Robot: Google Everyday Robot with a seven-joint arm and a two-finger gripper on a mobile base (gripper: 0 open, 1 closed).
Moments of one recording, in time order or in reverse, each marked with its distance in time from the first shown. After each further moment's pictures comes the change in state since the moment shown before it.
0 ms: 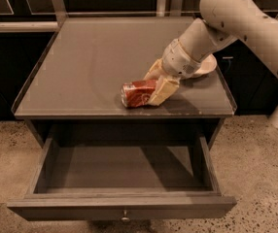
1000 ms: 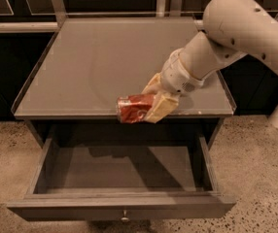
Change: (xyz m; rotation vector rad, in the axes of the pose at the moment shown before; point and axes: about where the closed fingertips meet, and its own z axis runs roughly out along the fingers) arm -0.022 0.056 0.005 0.037 0.015 0.052
